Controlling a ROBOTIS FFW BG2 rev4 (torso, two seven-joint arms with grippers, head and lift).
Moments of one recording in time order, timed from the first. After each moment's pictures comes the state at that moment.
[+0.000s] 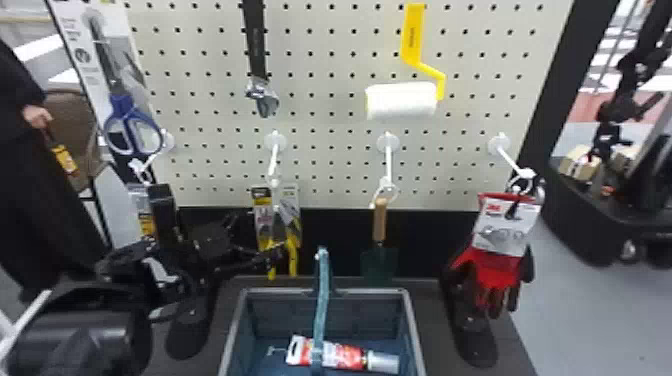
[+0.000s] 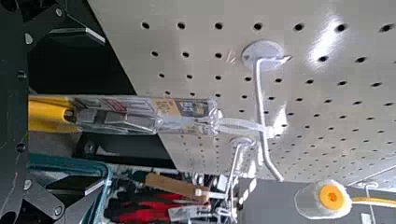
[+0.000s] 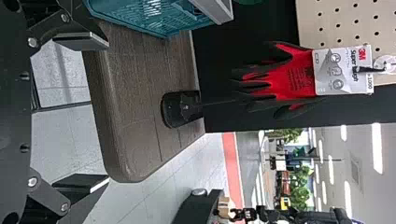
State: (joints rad) left arm -0.29 0.18 0.01 -1.32 0.16 0.10 -1.08; right arm 0.84 -0.01 0.07 -1.76 -0.11 -0.40 -0.13
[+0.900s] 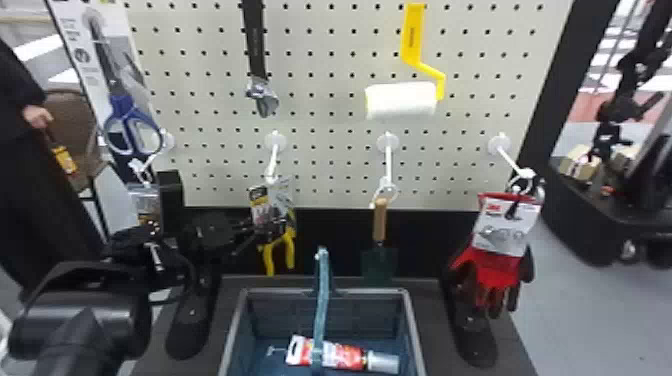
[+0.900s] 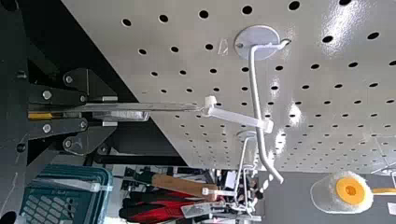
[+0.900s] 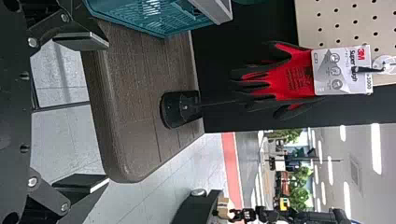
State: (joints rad) left arm -0.33 0.18 0.01 -1.33 0.08 0.09 -1.11; right arm 0.84 -0.01 0.07 -1.76 -0.11 -0.40 -0.13
